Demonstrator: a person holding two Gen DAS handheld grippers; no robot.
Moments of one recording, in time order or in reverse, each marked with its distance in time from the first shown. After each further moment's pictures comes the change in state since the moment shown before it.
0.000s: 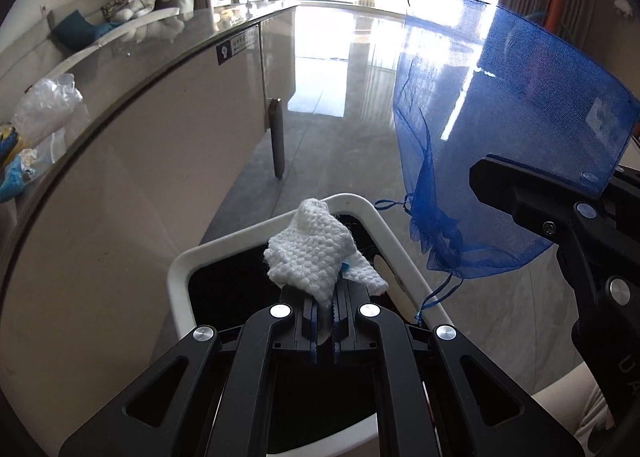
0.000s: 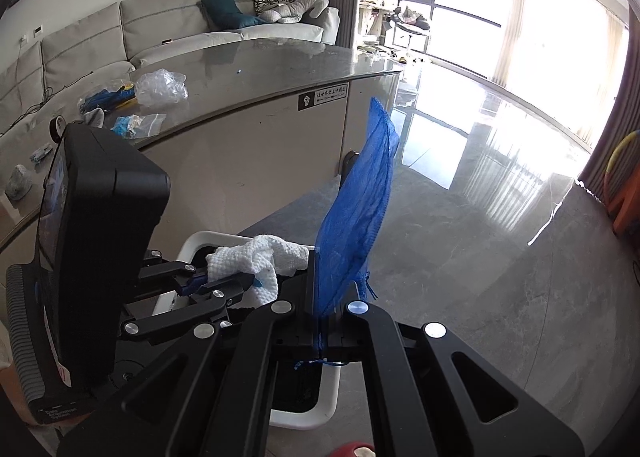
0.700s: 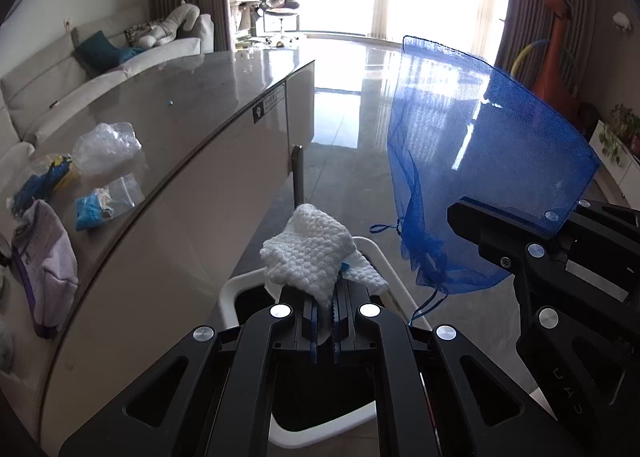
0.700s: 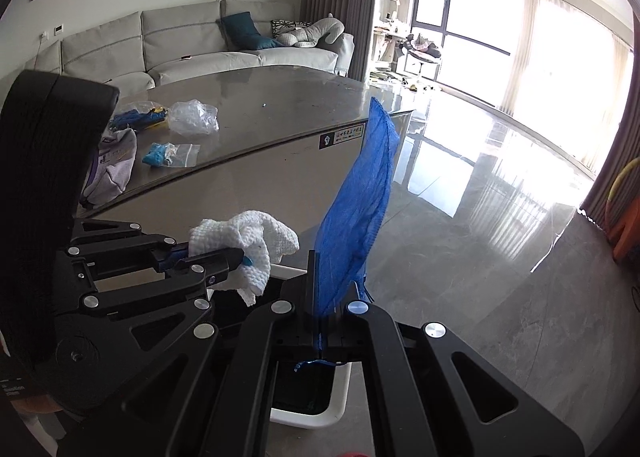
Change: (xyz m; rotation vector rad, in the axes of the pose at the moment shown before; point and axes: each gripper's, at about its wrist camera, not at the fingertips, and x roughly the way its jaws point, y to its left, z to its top) left arm -0.077 0.000 0.006 -0.014 -0.115 0.043; right arm -0.038 0.024 0.011 -0.056 -0.094 0.014
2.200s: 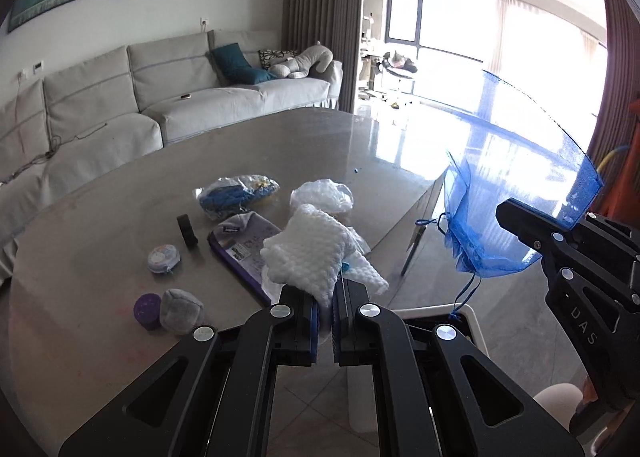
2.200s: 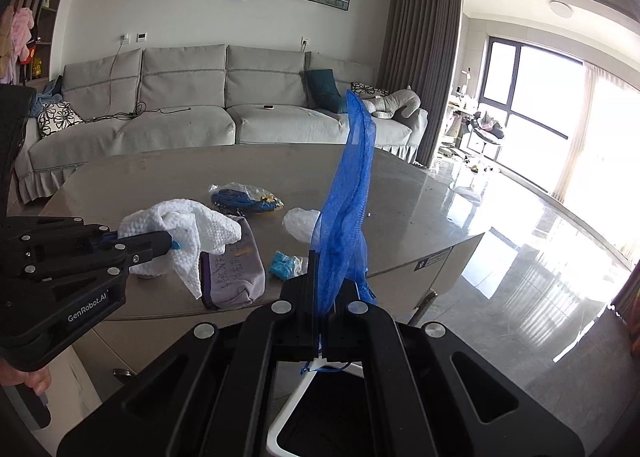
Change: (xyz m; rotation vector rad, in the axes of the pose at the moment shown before) left arm -0.180 0.129 -0.005 -0.288 -0.211 0.298; right arm -0.080 0.099 0.092 -0.194 -0.217 0.174
